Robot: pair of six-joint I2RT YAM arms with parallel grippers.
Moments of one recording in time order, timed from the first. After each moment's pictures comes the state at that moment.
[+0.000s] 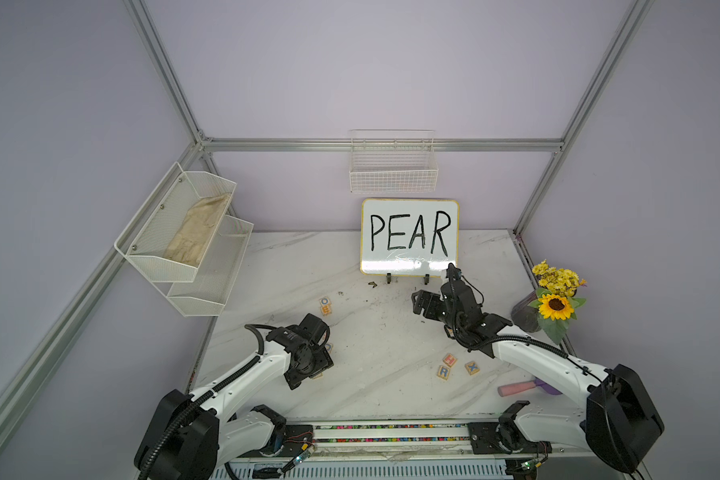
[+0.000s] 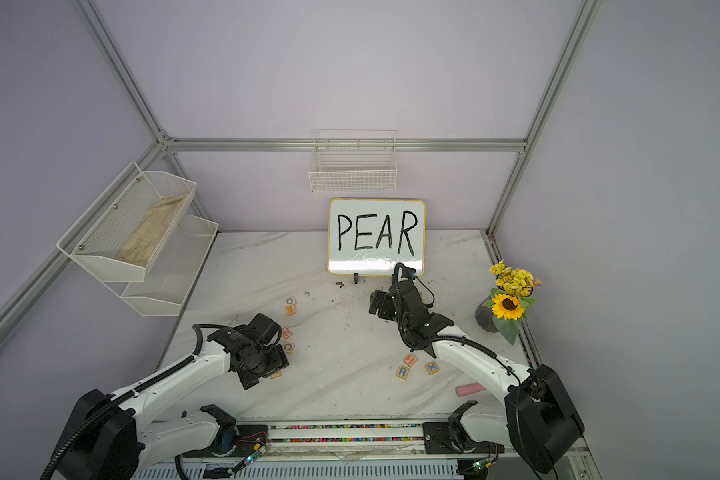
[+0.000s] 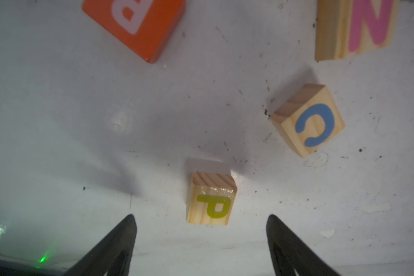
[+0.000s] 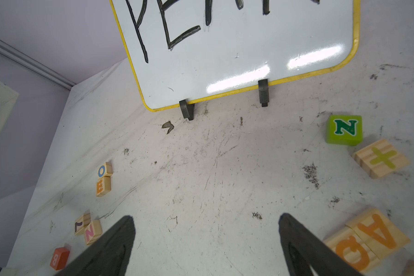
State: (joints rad) left arm -0.48 1.16 0.63 -0.89 -0.02 -1.03; right arm 0.61 1.26 0.75 -0.11 0.16 0.70
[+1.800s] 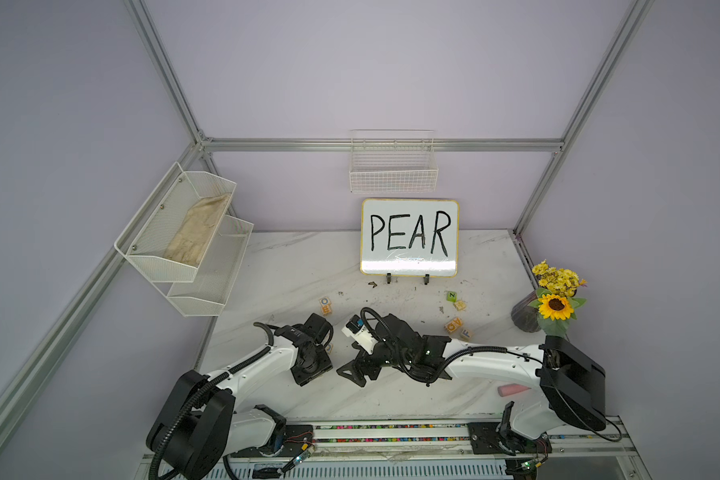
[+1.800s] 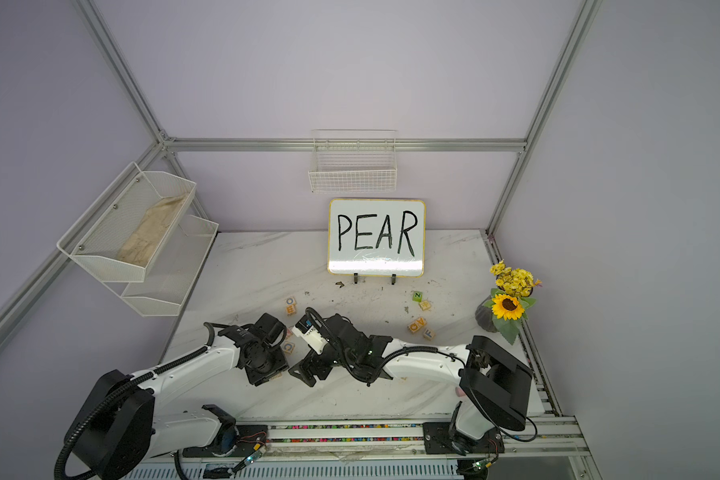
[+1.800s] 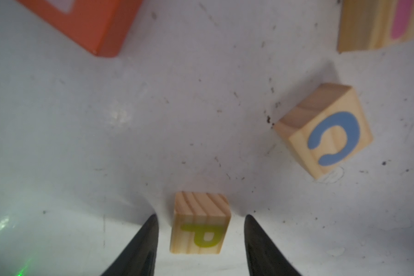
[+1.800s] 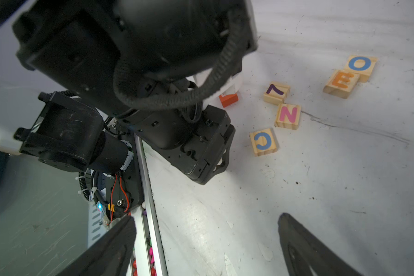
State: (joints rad) left arm -0.48 1.27 0.62 -0.81 0.02 -1.02; right arm 1.12 1.55 0.89 0.09 -0.27 0.24
